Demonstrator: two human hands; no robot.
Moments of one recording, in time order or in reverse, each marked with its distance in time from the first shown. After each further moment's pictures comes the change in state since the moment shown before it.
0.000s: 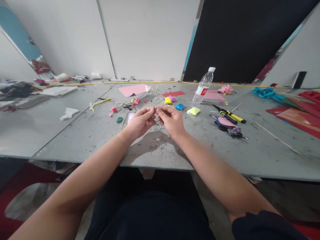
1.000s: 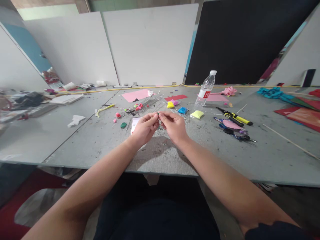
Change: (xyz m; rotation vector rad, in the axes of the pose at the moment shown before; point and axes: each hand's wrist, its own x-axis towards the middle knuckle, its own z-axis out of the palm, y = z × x) left_hand -0.001 -0.009 0.005 -0.043 0.103 0.065; right_hand -0.002 0.004 0.008 0.035 0.072 -0.031
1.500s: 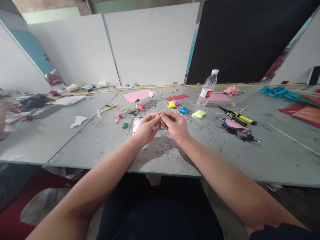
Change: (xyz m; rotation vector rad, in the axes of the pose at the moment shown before) left_hand -0.001 0.000 0.000 -0.010 -0.048 0.006; right_hand 0.002 0.006 -0.001 0.125 -0.033 0.022
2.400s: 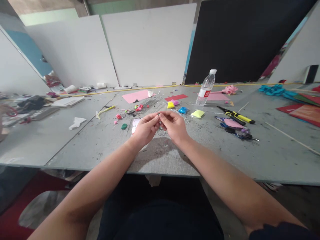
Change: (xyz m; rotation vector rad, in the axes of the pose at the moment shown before) left_hand -0.002 0.002 0.002 0.036 -0.073 0.029; right_hand -0.001 -0.003 0.003 -0.028 -0.029 -0.040
